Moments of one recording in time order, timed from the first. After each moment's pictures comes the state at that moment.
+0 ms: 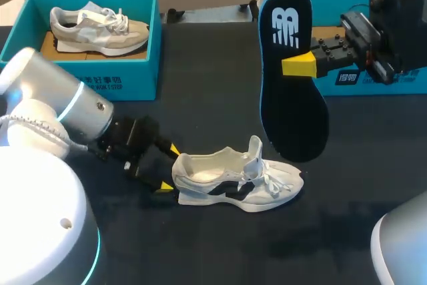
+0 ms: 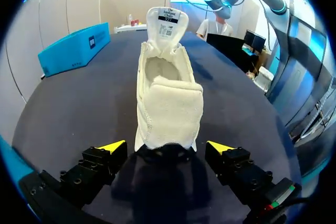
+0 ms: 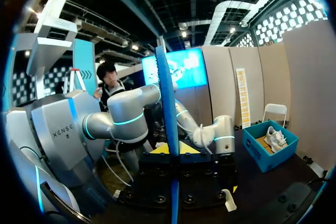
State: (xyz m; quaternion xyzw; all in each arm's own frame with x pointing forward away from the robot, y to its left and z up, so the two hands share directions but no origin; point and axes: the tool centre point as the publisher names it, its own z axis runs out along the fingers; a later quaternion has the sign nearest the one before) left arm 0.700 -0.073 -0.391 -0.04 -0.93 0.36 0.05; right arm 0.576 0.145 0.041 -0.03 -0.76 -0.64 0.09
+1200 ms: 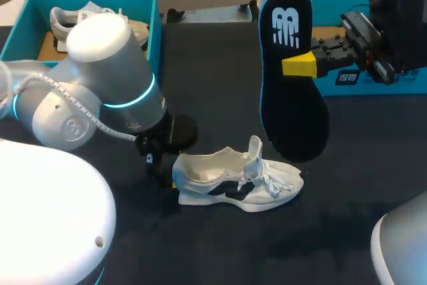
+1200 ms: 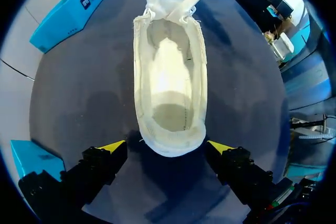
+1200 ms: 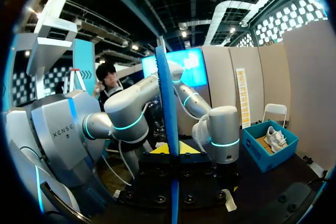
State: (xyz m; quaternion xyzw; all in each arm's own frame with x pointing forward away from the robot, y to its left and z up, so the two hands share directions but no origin) left arm 0.699 -0.072 -0.372 -0.02 -0.99 0.10 0.00; right arm 0.576 0.145 0.042 -0.03 -0.76 -0.64 0.09
